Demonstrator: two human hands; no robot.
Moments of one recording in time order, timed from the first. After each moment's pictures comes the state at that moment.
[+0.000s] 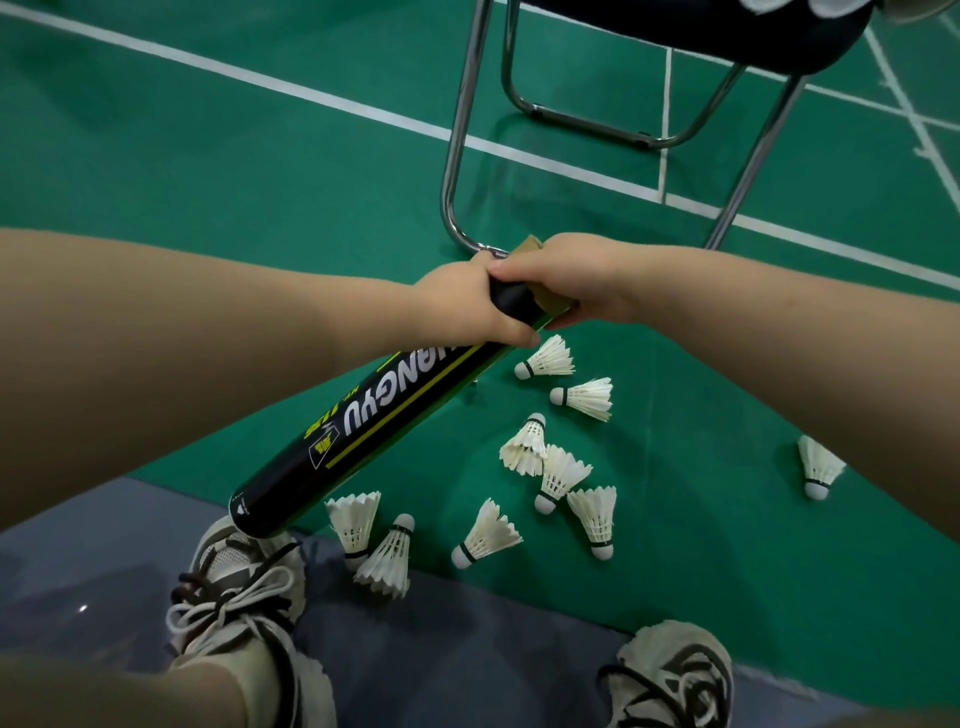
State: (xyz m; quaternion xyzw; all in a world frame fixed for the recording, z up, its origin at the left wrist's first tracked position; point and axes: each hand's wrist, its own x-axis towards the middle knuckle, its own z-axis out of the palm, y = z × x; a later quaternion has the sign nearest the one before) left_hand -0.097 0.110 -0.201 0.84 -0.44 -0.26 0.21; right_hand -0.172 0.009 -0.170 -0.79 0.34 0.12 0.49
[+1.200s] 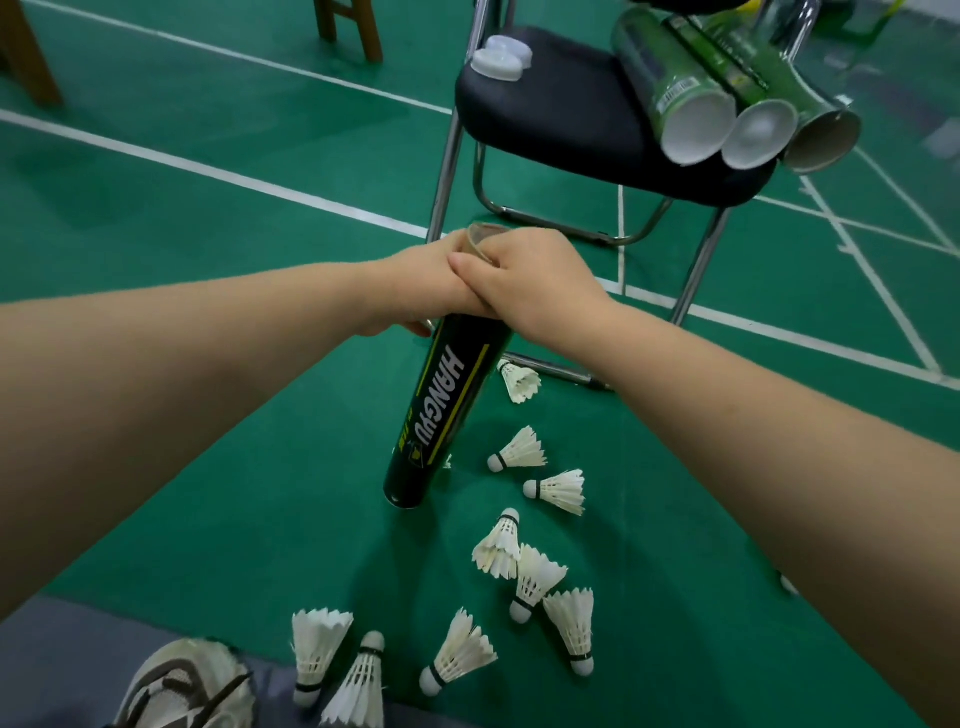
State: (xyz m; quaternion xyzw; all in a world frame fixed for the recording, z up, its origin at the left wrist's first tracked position) left_hand -0.048 0.085 -0.122 0.75 -0.43 -0.35 0.37; right_hand -0.143 0.003 -0.103 -0.96 0.19 -0.11 0.15
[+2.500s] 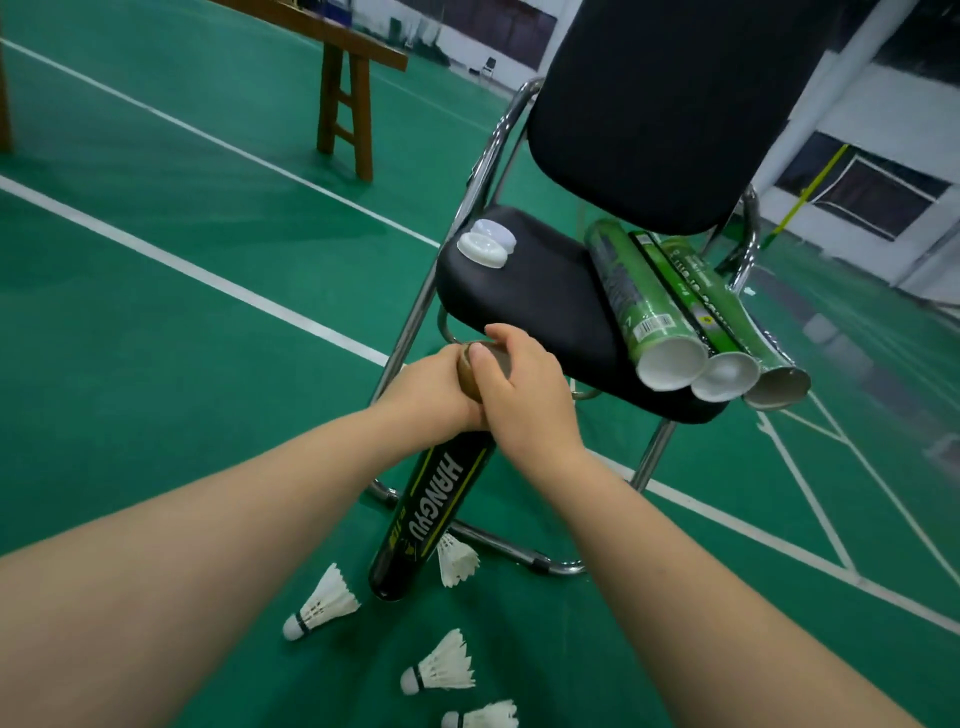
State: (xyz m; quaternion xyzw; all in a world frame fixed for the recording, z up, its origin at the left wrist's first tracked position) left_hand 0.011 -0.018 -0.119 0.77 -0.38 -0.21 0.47; right_hand -0.065 -0.092 -0.099 -0.90 0.26 -0.26 0.21
